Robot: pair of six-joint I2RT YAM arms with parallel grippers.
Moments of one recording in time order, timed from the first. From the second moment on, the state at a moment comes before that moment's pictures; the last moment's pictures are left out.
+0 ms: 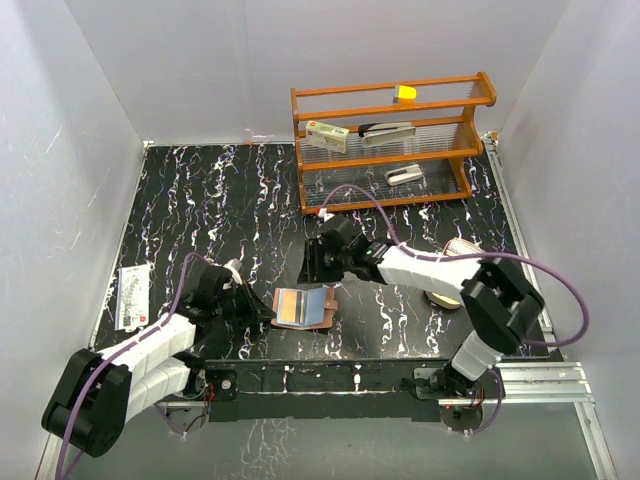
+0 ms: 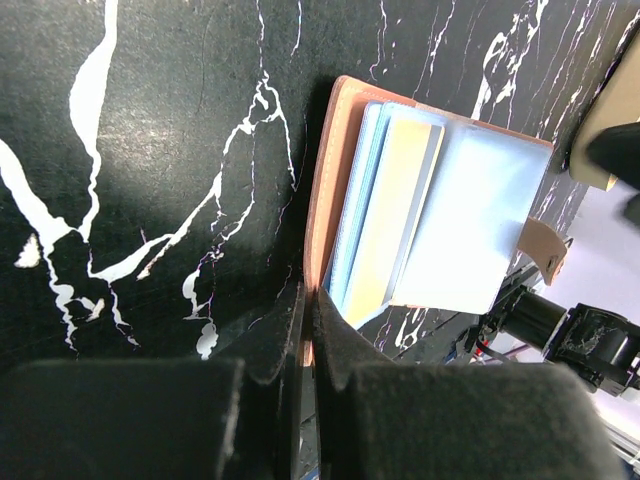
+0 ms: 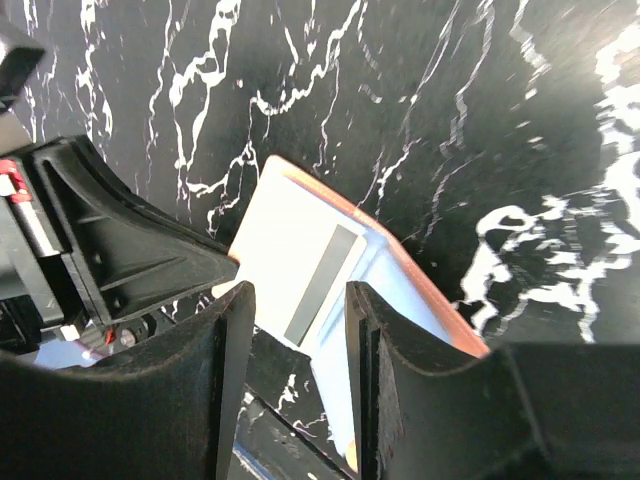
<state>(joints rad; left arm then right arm) -0.43 0.99 0.21 -0.06 0.38 -0.92 0.83 1.64 0.99 -0.15 -0.21 0.73</state>
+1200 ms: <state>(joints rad) -0.43 1.00 0.22 -0.04 0.41 -0.89 0.39 1.28 0.96 -0.55 0.57 -0.31</state>
